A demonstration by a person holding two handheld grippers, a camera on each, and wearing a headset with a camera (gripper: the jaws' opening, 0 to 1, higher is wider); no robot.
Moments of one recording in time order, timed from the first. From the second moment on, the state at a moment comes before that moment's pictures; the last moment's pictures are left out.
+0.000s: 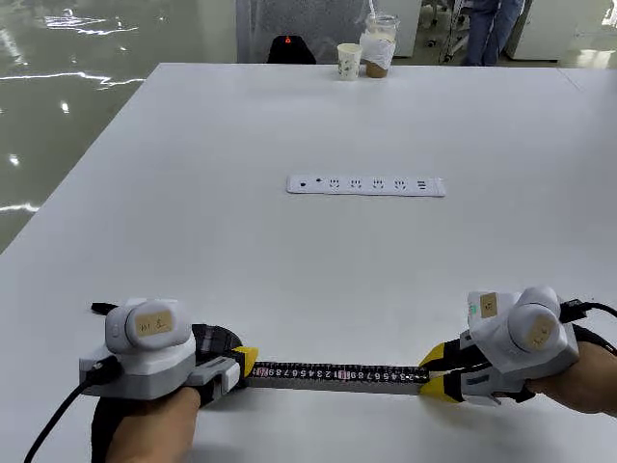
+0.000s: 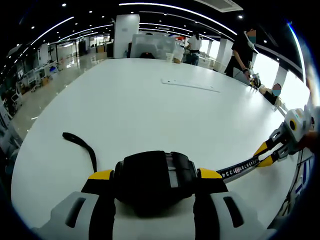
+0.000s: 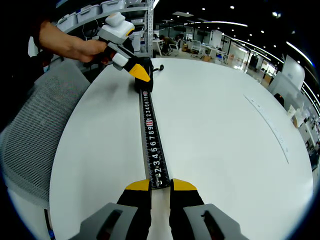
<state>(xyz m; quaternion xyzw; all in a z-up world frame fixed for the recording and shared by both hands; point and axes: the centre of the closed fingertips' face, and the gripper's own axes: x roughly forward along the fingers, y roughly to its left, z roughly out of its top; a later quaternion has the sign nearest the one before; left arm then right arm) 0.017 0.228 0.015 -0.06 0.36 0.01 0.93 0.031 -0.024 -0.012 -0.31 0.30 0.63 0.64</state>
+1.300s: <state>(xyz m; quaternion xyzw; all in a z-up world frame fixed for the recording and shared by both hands) 0.016 0.228 0.015 -0.07 0.36 0.01 0.93 0.025 0.003 -0.010 -0.30 0.30 0.64 0.64</state>
